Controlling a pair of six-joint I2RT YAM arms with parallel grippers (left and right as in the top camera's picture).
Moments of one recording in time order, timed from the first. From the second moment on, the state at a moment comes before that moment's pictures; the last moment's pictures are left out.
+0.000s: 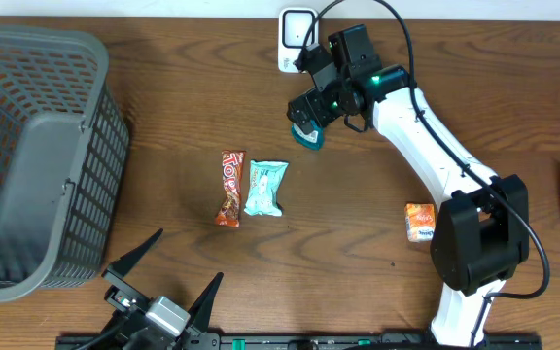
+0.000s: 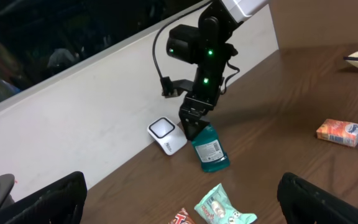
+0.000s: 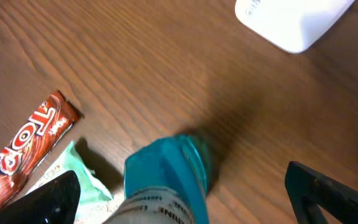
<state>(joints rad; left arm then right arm) -0.15 0.01 0.69 -0.71 0.48 0.41 0.40 2.00 1.68 -0.68 -0.25 -0.16</state>
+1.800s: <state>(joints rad) -0.15 0.01 0.69 -0.71 0.48 0.41 0.48 1.68 1.15 -0.04 -0.03 -0.04</state>
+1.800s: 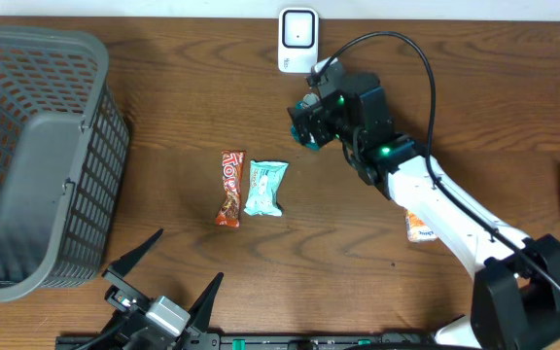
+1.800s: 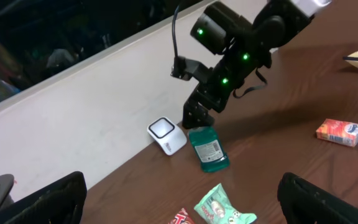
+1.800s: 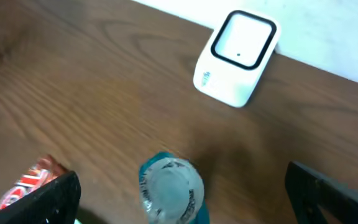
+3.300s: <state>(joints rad) -0.15 0.01 0.69 -0.71 0.48 0.41 0.31 1.64 1.19 -0.67 -1.13 -0.12</state>
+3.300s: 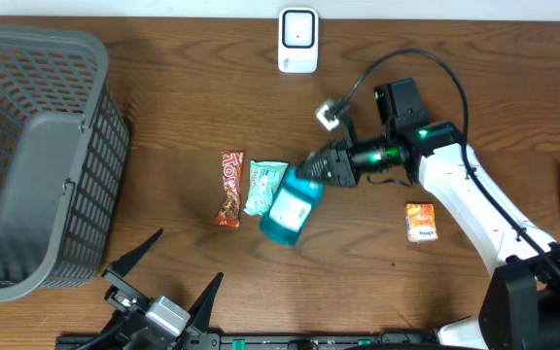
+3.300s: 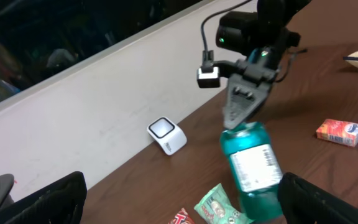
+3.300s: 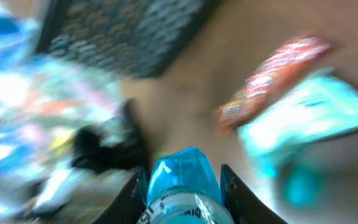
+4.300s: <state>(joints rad) -0.15 0.01 0.69 -0.71 0.48 0.41 0.36 1.64 1.19 -0.38 -0.65 -0.15</state>
